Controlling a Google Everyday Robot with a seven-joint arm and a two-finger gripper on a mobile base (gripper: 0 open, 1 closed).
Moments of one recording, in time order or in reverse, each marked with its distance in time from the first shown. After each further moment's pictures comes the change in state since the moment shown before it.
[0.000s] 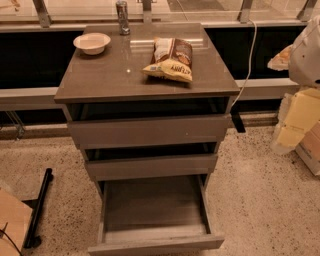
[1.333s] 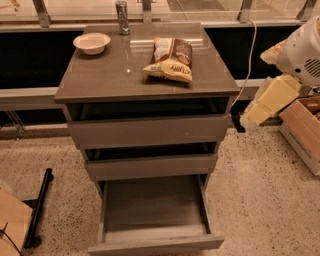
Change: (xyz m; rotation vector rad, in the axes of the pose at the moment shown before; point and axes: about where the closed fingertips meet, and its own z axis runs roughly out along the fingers) arm -0.025 -0.049 0.024 0.051 -0.289 0.200
